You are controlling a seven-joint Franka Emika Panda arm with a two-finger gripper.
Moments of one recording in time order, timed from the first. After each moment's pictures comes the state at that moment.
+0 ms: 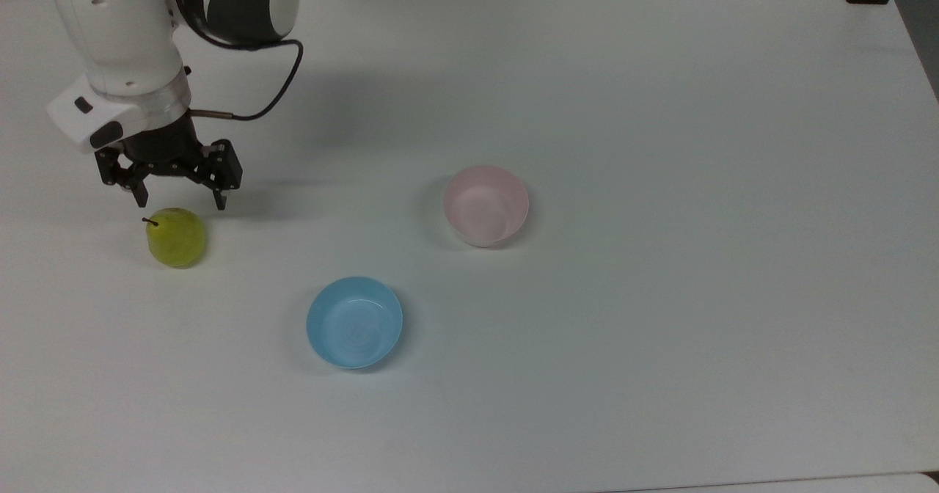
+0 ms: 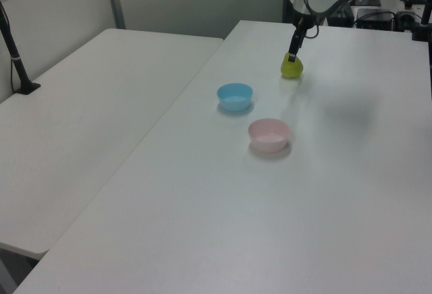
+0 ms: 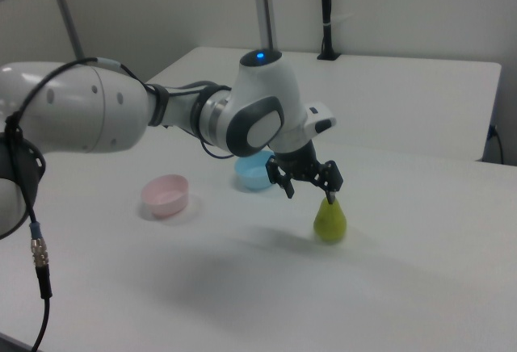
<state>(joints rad) -0.31 0.44 -0.01 -1.64 -0.05 2.32 -0.35</state>
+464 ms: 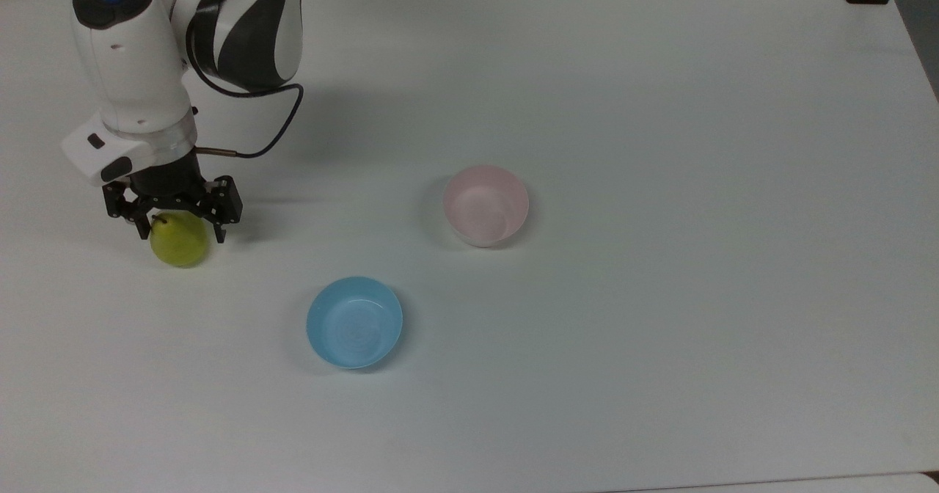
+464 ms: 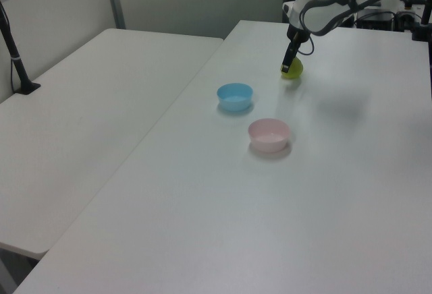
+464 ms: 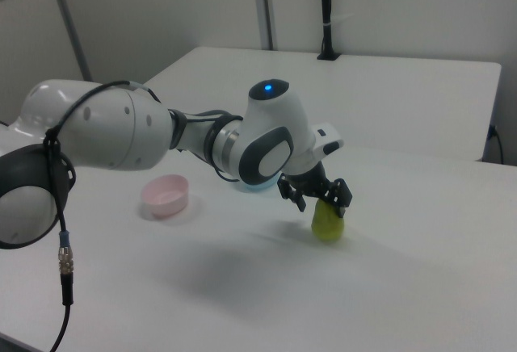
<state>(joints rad) -0.32 0.54 -0.01 -1.64 -0.05 2.48 -0.34</state>
